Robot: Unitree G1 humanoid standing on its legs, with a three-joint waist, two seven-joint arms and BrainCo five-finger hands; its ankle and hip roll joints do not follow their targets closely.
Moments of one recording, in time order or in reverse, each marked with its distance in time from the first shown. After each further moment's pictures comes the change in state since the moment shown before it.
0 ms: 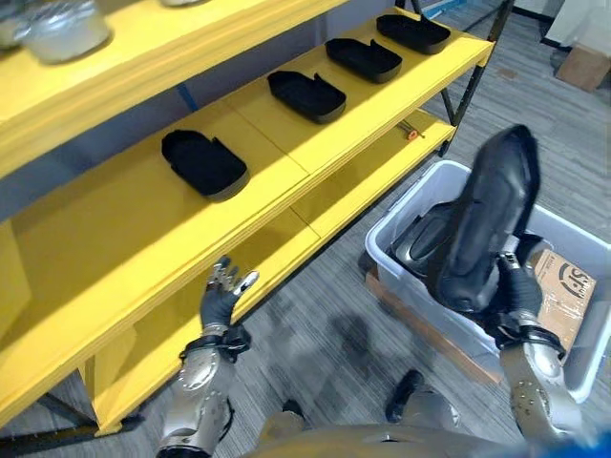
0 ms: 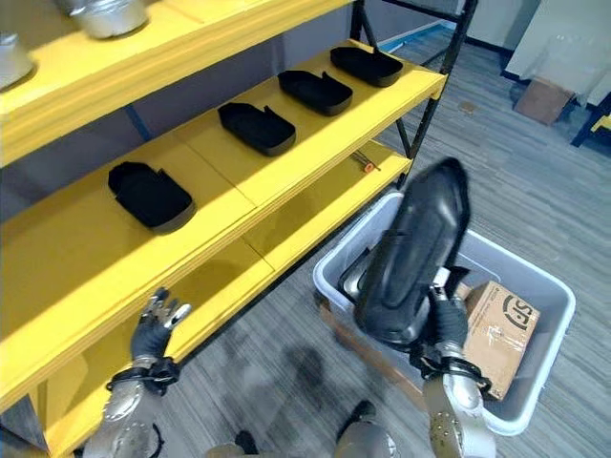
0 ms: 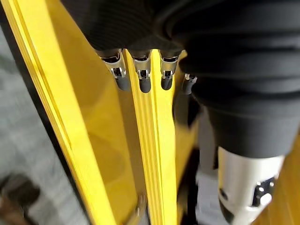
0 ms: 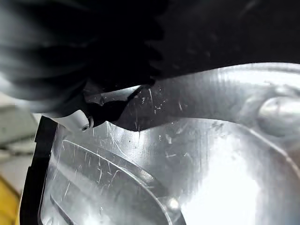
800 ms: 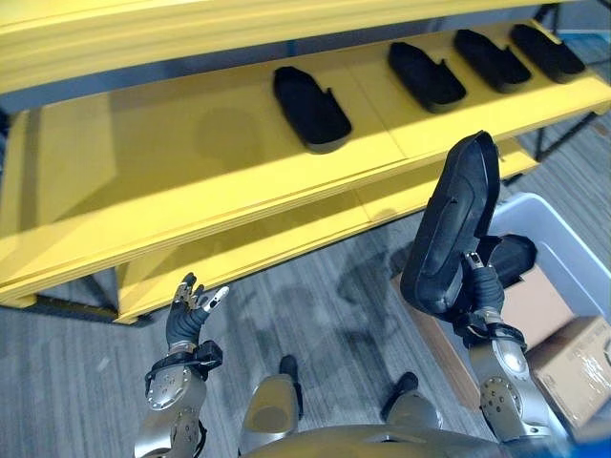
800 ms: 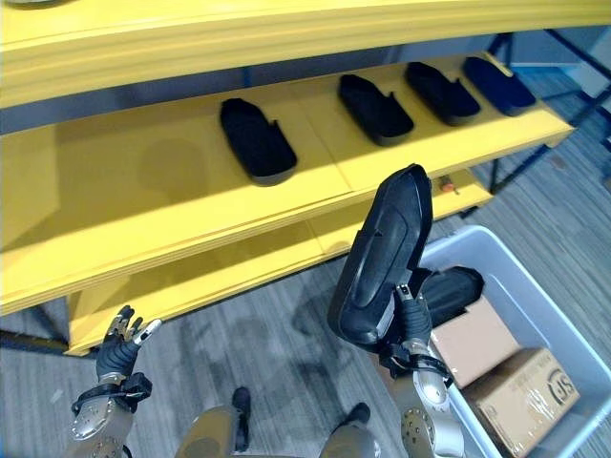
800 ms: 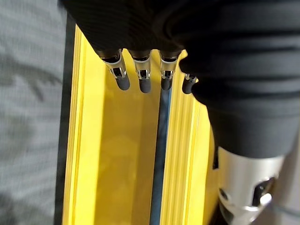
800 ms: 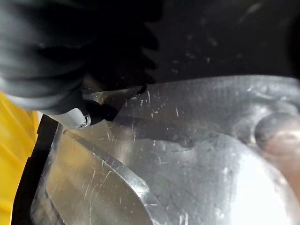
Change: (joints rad) left arm 0.014 0.070 0.101 0.039 0.044 0.003 0.008; right arm -0.010 0.071 0.076 0.005 -0.021 0.034 0.052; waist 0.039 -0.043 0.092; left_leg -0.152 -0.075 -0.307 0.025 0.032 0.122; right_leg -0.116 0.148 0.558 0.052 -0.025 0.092
